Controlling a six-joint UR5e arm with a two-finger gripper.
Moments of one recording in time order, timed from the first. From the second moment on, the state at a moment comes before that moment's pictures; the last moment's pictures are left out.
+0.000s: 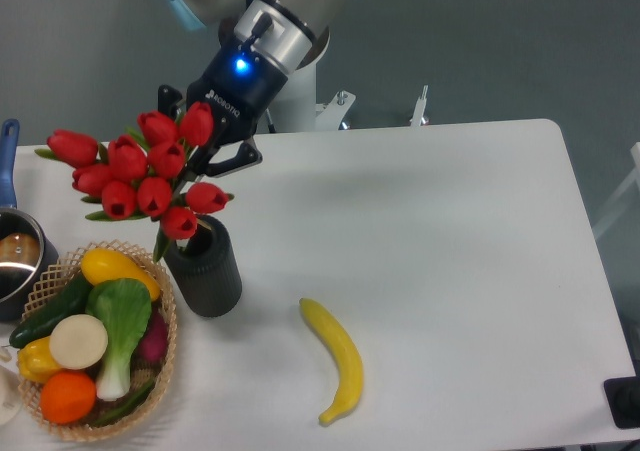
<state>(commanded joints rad) 2.52 -1.53 -1.88 -0.66 0.54 0.61</state>
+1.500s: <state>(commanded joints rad) 2.77 -1.71 -1.75 -0.67 1.06 0.87</state>
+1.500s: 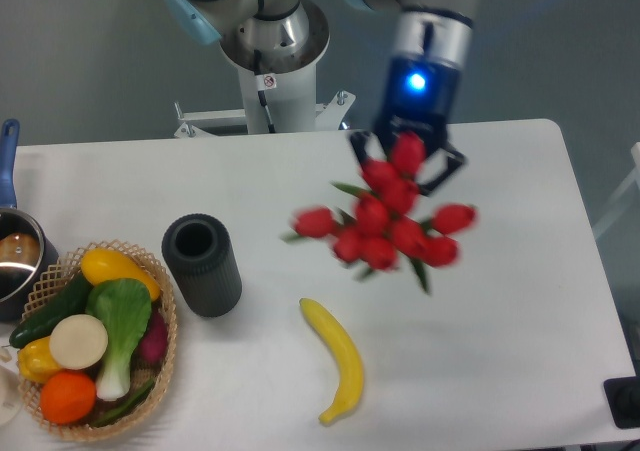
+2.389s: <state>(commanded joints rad) 2.77 -1.83 -1.60 -0.99 1.50 1.01</state>
